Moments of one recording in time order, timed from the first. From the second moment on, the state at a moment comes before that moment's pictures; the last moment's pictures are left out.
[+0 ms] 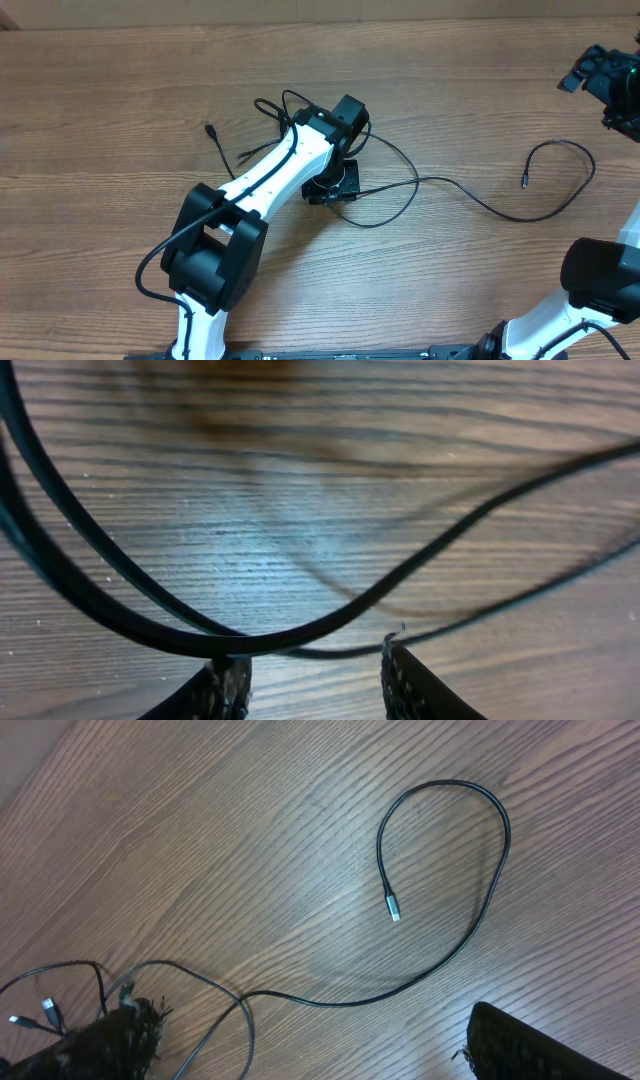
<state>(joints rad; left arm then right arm) -0.60 2.06 1.59 -1.09 0.16 -0.66 -0.36 1.89 2.25 -1.61 -0.12 0.30</state>
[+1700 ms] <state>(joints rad) -0.40 1.74 1.51 -1.07 -0.08 -0.65 -0.31 1.89 2.23 -1.64 -0.16 0.31</state>
